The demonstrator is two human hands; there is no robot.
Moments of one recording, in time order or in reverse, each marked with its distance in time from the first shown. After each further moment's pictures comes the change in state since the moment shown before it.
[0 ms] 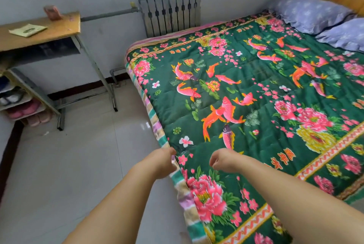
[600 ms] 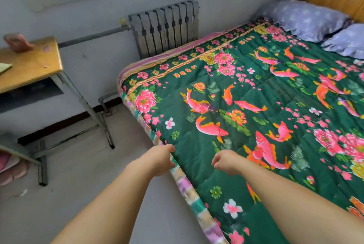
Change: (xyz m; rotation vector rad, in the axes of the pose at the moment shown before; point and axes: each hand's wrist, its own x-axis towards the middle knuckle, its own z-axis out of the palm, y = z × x) left_hand 0.229 -0.155 -0.237 0.140 -0.040 0.128; right_hand 0.233 -0.162 -0.150 0.197 0.104 0.195
